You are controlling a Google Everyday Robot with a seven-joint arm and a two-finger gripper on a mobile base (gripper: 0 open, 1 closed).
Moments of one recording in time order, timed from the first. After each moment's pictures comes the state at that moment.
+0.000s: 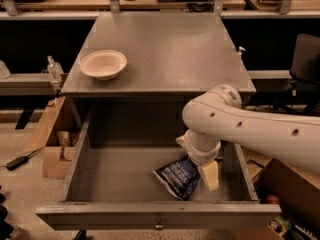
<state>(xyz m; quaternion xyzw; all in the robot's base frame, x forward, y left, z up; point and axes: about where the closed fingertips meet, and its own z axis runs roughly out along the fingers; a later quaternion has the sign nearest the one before) 0.499 -0.119 0.647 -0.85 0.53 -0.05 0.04</state>
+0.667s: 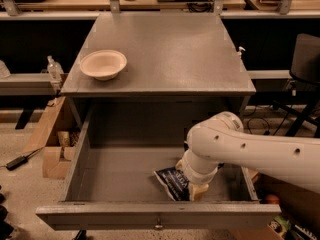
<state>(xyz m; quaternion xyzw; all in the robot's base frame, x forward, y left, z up) 0.459 -0.098 0.594 -0.82 0.57 0.01 0.08</state>
